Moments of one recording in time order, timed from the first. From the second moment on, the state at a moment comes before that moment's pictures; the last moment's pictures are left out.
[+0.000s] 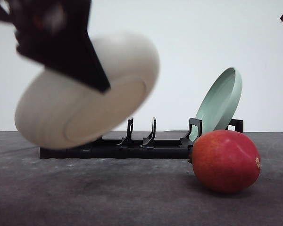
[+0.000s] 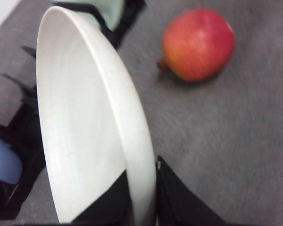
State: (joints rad) left_arx -1.26 1.13 0.68 -0.33 -0.50 0.22; right_arx 0.32 0.48 0.62 -0.64 -0.36 -0.03
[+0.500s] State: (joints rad) left_arx -1.27 1.43 0.70 -0.29 -0.53 0.34; right_arx 0.32 0.48 0.62 -0.64 -0.36 -0.03
